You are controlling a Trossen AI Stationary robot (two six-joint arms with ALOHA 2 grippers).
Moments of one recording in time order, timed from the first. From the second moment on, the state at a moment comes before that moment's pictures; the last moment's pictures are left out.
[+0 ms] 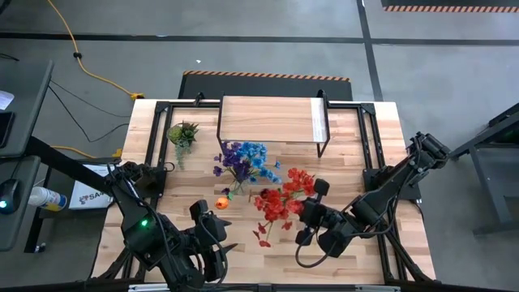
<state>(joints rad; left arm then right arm) -0.82 1.93 2.34 -1.49 -0.74 -1.02 0.69 1.55 1.28 -0.54 0.99 0.52</state>
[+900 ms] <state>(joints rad) -0.82 1.93 2.34 -1.49 -0.75 -1.02 0.70 1.55 1.28 -0.68 0.90 0.69</state>
